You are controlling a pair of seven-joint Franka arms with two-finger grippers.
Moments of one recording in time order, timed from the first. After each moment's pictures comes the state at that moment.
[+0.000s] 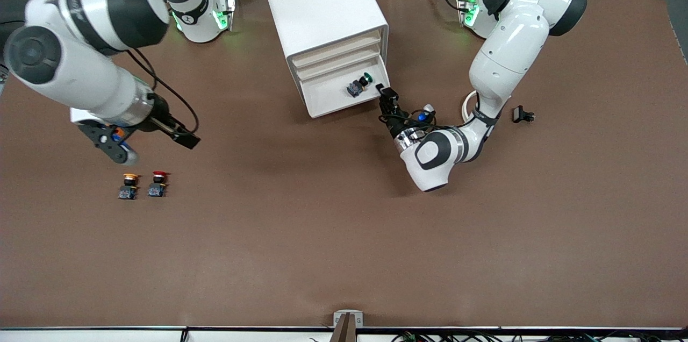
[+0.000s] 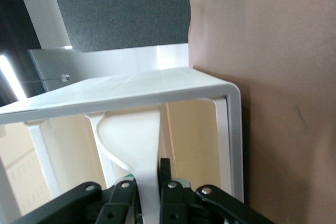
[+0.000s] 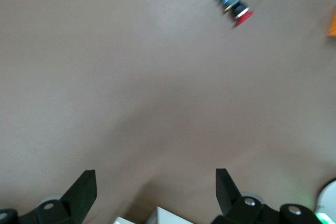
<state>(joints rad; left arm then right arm) -0.30 1.01 -0.20 -1.48 -0.85 1.30 -2.09 0.34 0.19 -0.05 -1.66 0.09 1.76 0.99</state>
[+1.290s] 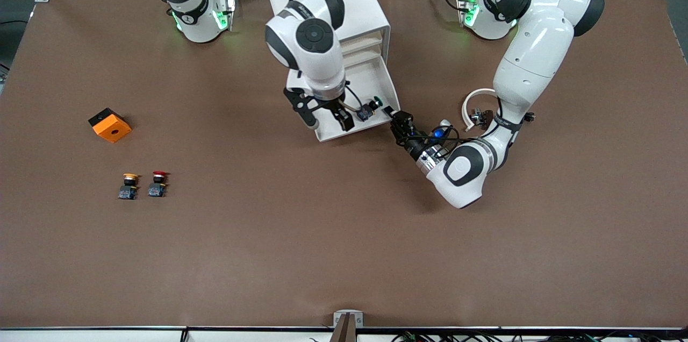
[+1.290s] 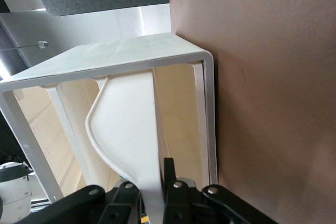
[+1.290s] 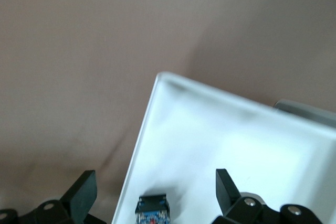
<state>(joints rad) -0.21 1.01 -0.18 -1.44 -0.90 1.35 -2.07 0.88 0.46 -0.05 -1.70 0.08 2.22 1.75</state>
